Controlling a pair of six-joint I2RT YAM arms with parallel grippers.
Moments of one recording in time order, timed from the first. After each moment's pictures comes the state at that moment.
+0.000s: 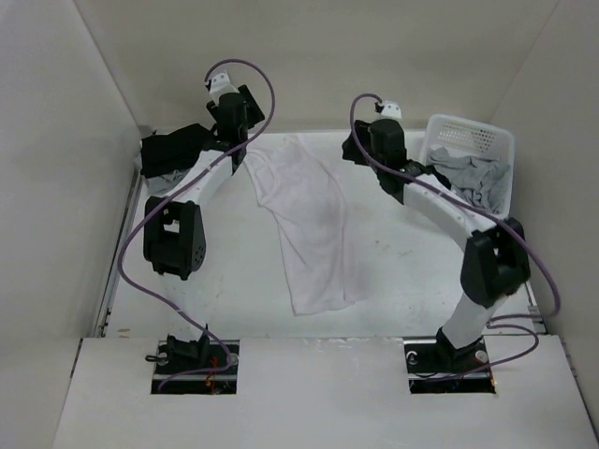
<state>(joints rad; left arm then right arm) -0.25 2.00 1.69 0.12 -0.34 -0.47 0.43 1.80 1.48 -0.03 0.19 0.44</state>
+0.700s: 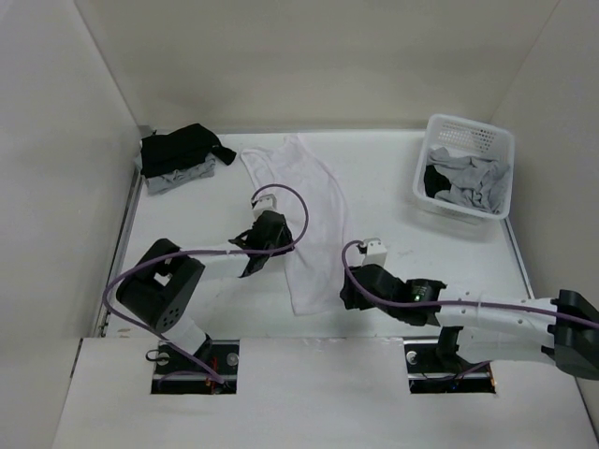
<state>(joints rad) -0.64 1.58 0.64 0.21 -0.27 -0.71 1.14 1.05 0.55 -0.32 0.40 0.81</state>
